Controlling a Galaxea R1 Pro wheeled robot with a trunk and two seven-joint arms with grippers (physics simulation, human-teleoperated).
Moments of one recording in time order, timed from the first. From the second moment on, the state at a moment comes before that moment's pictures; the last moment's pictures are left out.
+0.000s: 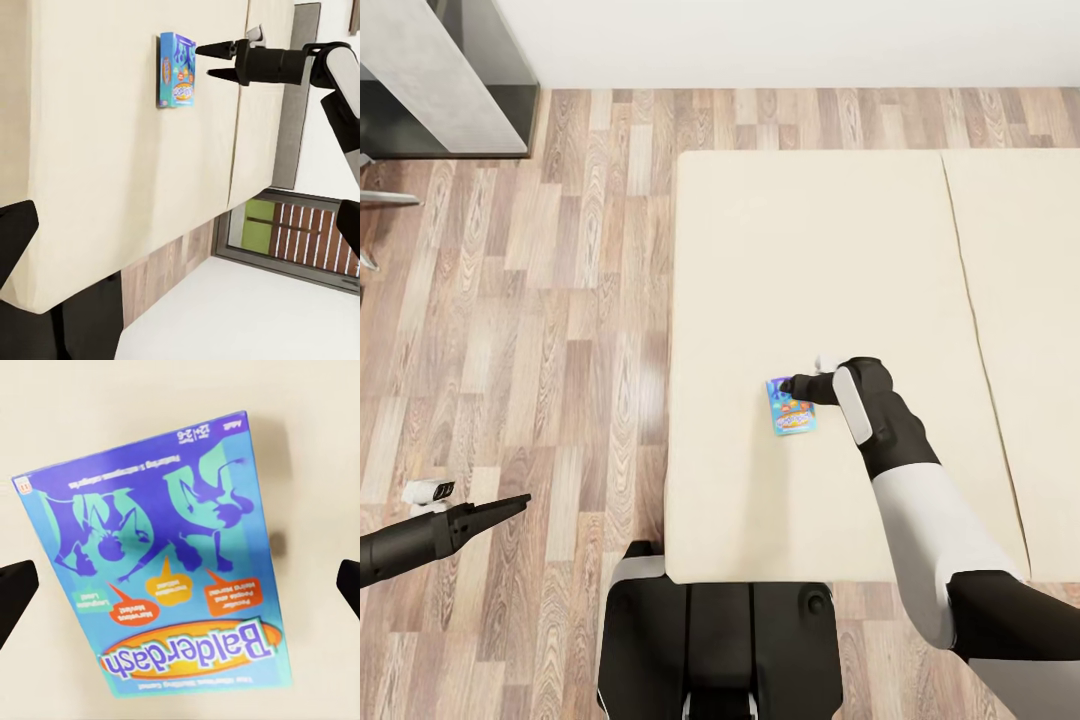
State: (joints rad) left arm -0.34 0.32 0.54 -1.49 0.10 0.95 -1.57; right arm -1.09 0.07 0.01 -0.95 -0.26 0.97 -0.14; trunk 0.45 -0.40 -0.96
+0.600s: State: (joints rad) left arm -0.34 0.32 0.54 -1.49 0.10 0.95 -1.57; right arm -1.08 0.05 0.01 -0.94 -0.26 0.92 -0.02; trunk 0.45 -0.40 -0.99
